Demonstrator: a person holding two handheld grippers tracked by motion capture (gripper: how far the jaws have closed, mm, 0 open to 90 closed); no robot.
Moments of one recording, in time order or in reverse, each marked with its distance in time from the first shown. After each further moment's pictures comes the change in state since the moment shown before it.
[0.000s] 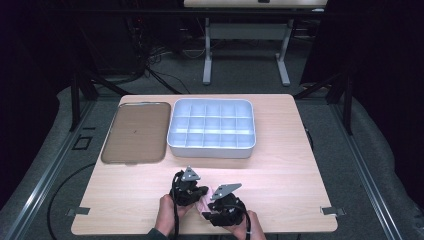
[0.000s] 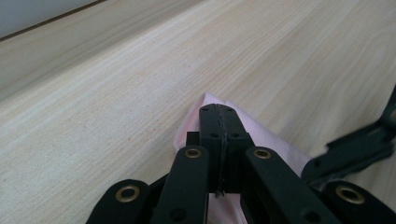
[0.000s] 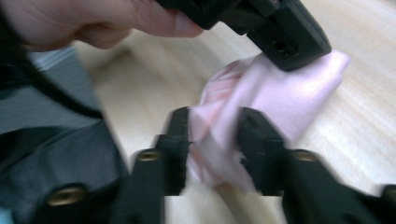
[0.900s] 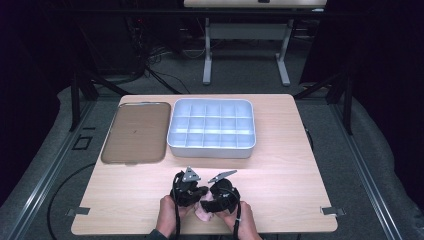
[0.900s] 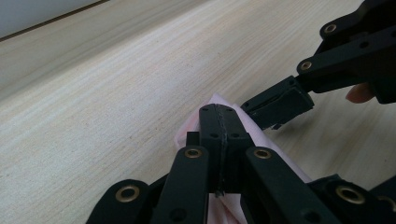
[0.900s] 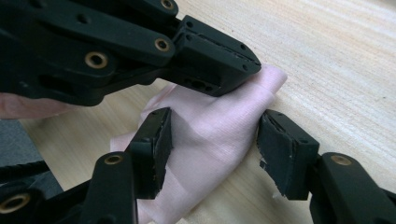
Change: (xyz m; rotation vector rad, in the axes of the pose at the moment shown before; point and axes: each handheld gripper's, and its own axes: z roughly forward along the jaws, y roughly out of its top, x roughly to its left) left arm -0.001 -0.001 0.000 -0.005 0.017 -0.020; right arm -0.018 0.024 0.027 0.079 -0.082 0.218
